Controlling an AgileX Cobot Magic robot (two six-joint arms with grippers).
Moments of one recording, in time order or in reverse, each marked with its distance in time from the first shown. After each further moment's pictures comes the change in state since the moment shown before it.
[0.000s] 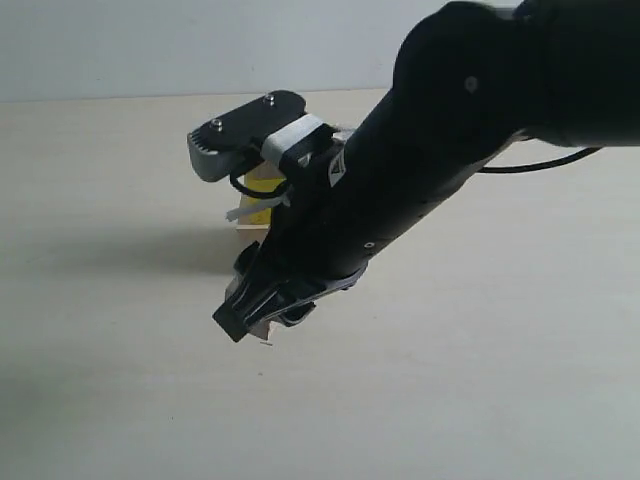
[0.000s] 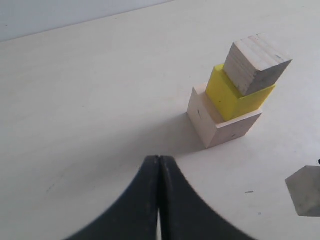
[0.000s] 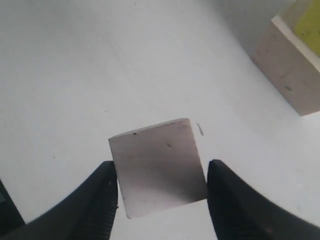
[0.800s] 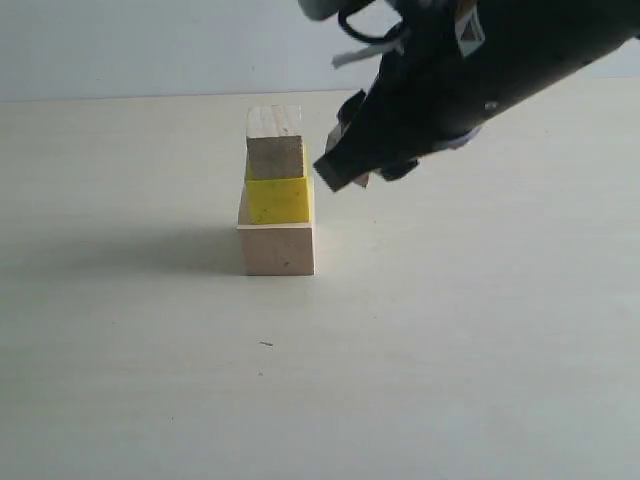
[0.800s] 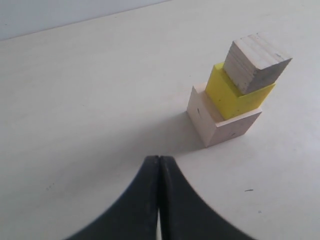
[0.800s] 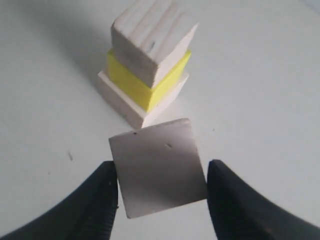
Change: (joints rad) left arm 0.000 0.000 0.000 0.000 0.005 0.002; right arm -0.082 -0.195 -0.070 -0.535 0.091 0.373
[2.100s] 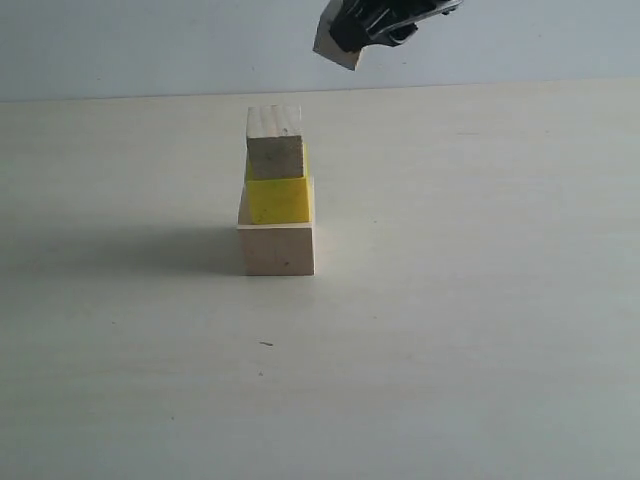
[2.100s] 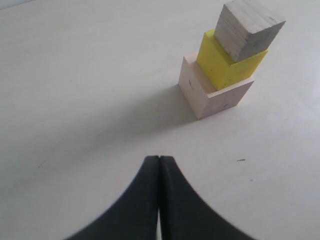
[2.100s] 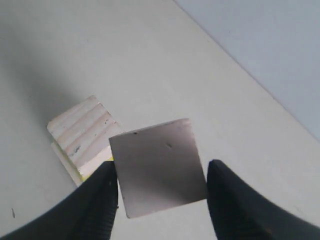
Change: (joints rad) left arm 0.000 0.000 0.000 0.000 0.092 0.021; right arm -0.261 0.196 -0.319 0.405 0.016 -0.658
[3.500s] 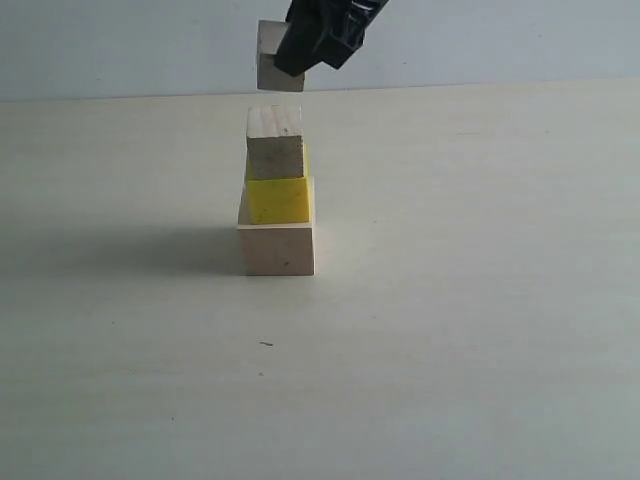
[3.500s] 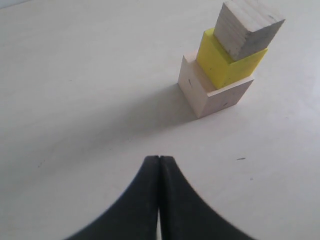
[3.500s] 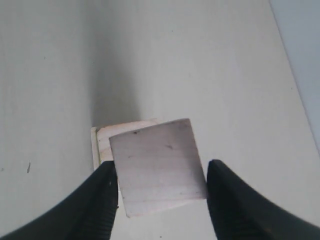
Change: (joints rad) left arm 0.000 0.000 0.000 0.000 0.004 0.004; right arm 0.000 0.260 -0.371 0.183 0.335 -0.487
